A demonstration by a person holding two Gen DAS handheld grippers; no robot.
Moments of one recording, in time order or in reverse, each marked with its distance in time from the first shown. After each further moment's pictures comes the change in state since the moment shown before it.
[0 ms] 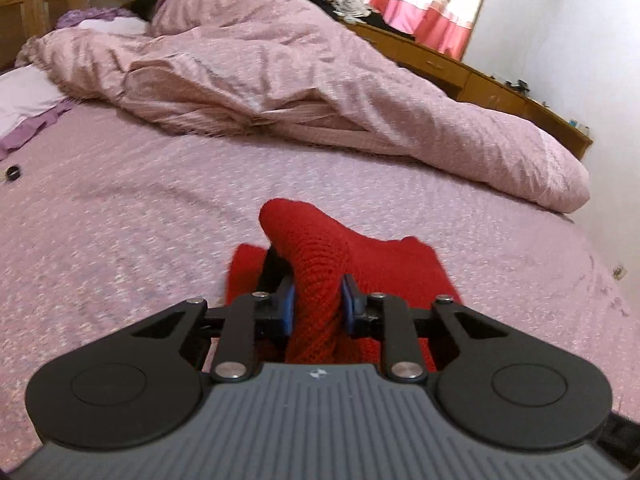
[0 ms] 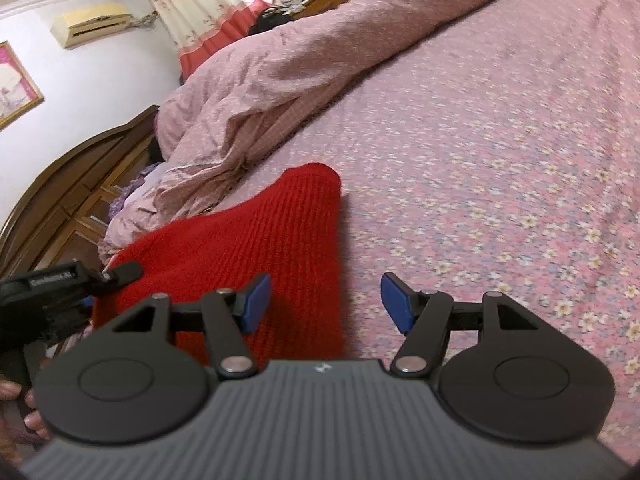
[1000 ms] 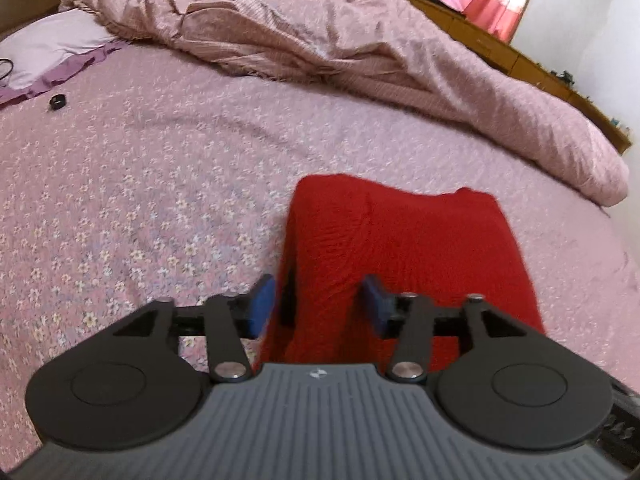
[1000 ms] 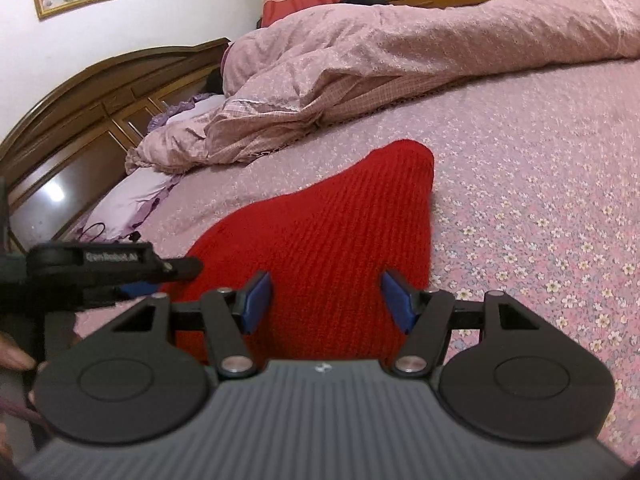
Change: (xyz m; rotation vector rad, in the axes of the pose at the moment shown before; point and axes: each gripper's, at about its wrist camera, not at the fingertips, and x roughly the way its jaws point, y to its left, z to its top) left arm 0.012 0.047 -0.036 -0.083 0.103 0.103; right arm 0.024 0.072 -0.029 -0.326 0.062 0.054
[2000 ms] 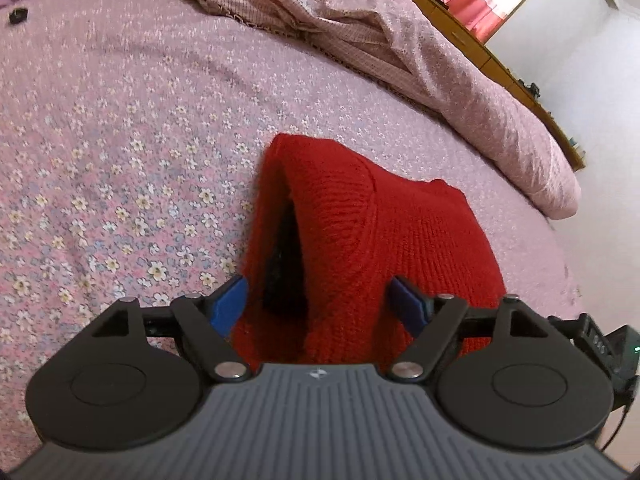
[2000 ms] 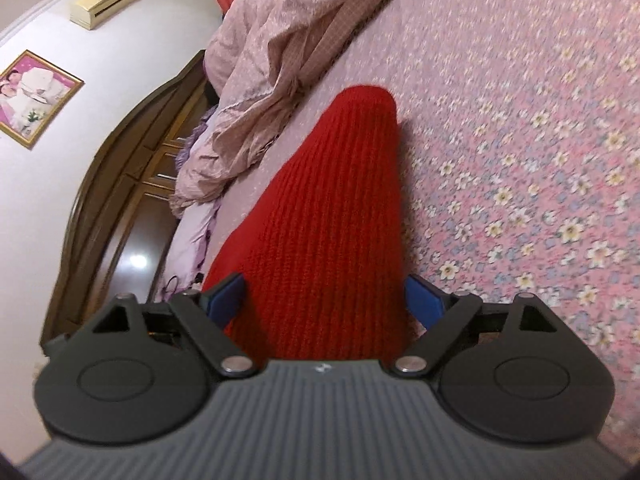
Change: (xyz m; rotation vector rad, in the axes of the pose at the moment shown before) left arm 0.034 0.033 0.000 -0.154 0.126 -0.244; right arm 0.045 -0.097 0.012 0.463 0.183 0.276
